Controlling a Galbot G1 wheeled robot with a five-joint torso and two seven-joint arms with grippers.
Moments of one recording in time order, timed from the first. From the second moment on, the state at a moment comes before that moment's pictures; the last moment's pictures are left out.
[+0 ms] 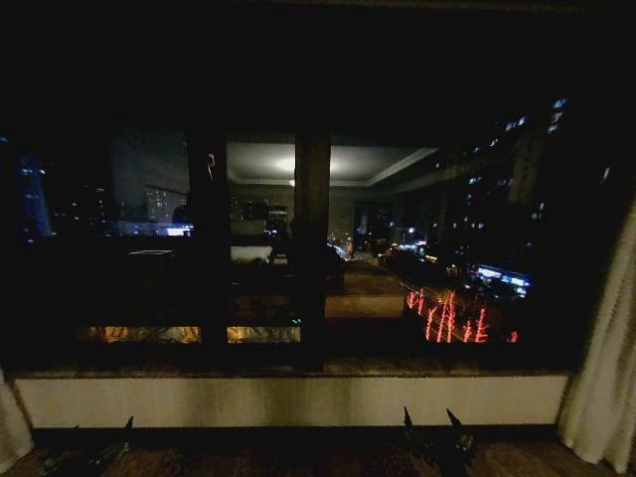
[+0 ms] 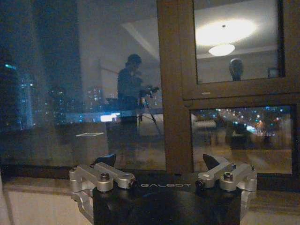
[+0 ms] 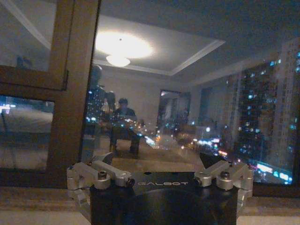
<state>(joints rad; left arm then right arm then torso) 1.64 -1.17 -1.00 -2.13 -0.48 0.13 -0.10 -1.43 1.37 0.59 2.03 0.07 -0.06 0.17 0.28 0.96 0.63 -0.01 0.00</state>
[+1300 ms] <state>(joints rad) 1.64 -1.19 -1.00 -2.12 -0.53 0.09 -0.11 -1.44 1.37 0.56 2.04 0.01 -0.02 0.19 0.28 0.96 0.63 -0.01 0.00</state>
